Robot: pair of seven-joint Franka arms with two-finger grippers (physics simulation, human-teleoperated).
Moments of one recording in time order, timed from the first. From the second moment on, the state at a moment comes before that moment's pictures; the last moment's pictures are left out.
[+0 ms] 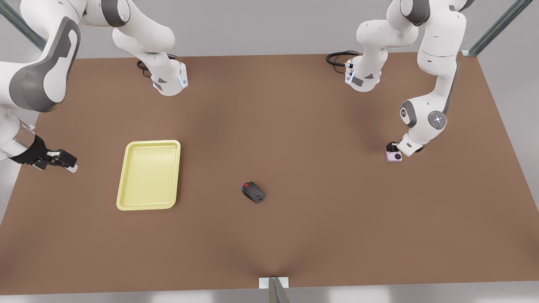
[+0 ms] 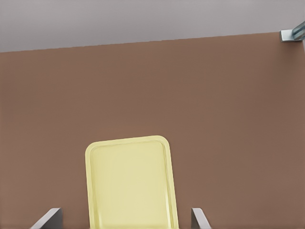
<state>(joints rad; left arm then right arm) -0.02 0.24 0.20 -2.56 -0.10 2.79 0.31 -0.07 0.26 -0.05 -1.22 -0.01 1.57 -0.03</state>
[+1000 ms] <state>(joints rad) -0.03 0.29 0.17 -2.56 -0.10 2.88 0.37 -0.07 0.27 -0.05 -1.22 0.00 1.57 -0.03</state>
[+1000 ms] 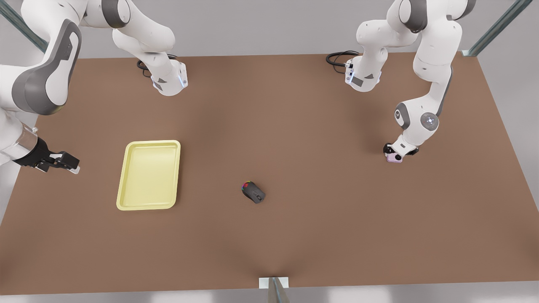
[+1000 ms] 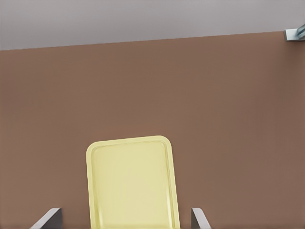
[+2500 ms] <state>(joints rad) -0.67 0.89 0.01 -0.94 -0.12 2.21 -0.73 -0.05 0.24 -0.04 -1.22 0.00 1.54 -0.03</state>
